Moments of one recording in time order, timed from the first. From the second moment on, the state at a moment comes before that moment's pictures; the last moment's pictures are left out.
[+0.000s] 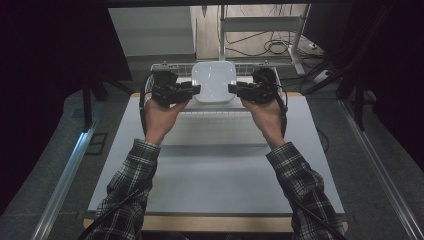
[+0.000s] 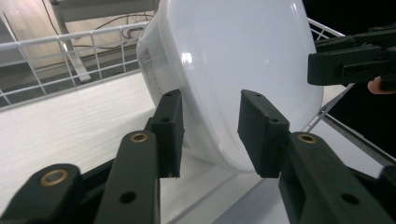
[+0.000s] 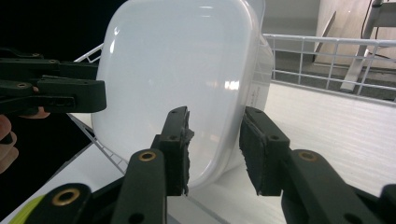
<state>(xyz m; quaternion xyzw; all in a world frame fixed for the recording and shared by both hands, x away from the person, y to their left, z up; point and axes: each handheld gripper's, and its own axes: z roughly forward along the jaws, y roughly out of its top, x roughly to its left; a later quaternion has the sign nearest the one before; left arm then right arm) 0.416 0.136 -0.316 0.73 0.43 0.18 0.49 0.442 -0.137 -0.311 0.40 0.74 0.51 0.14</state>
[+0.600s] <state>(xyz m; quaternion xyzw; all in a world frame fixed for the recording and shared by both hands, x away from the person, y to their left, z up) 0.431 0.134 -0.318 0.74 0.43 0.17 0.49 0.455 -0.136 -0.311 0.41 0.73 0.52 0.14</state>
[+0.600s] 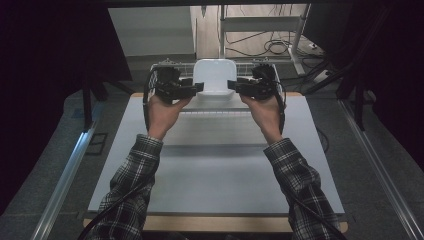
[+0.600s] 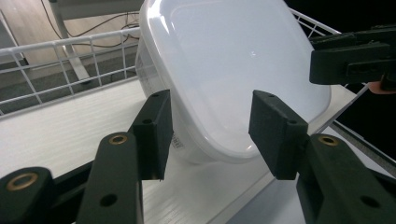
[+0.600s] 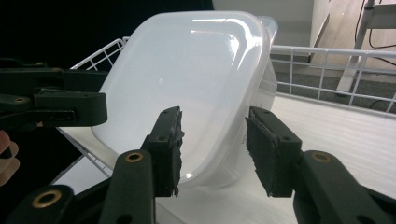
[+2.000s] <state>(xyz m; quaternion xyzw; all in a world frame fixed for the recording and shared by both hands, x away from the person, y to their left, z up) 0.445 0.139 -0.341 0.72 0.48 0.20 0.45 0.468 -0.142 -0.330 0.41 0.75 0.50 0.16</state>
